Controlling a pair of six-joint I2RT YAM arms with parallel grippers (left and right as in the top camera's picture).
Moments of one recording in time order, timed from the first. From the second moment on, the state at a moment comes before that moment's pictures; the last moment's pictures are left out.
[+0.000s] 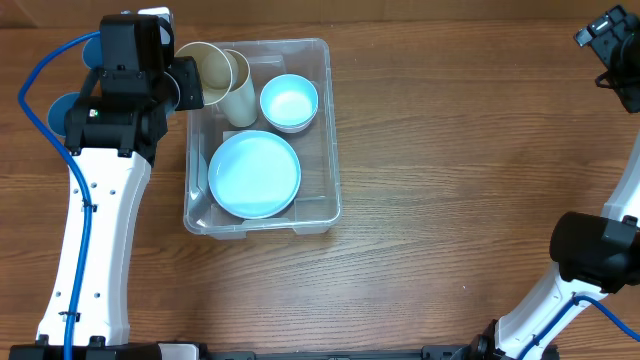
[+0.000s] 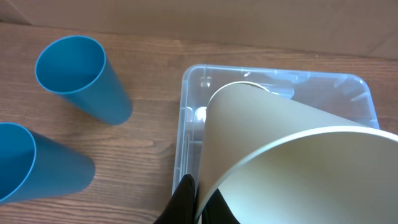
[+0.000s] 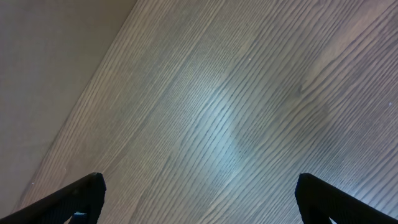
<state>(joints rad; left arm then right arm) -0.06 1.54 1.62 -0.83 -0.10 -0.15 -0.34 2.05 2.48 -1.49 0.06 0.64</state>
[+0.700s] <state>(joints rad) -0.06 1.61 1.62 -0.76 -0.04 -0.16 -0.34 2.05 2.48 -1.49 0.06 0.64</state>
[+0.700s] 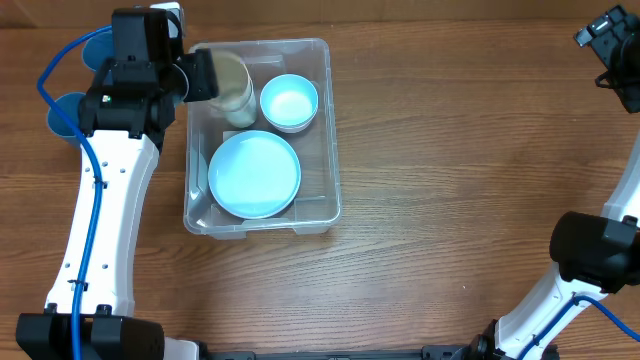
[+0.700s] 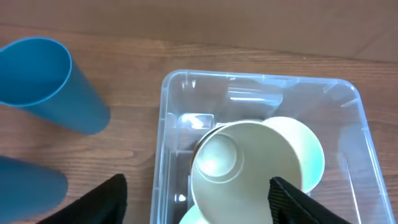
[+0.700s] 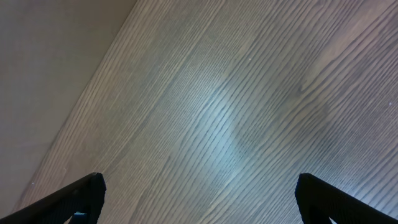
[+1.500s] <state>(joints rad) -0.46 1.86 1.64 -0.72 -0.08 0.00 -0.34 2.05 2.48 -1.49 0.06 0.64</state>
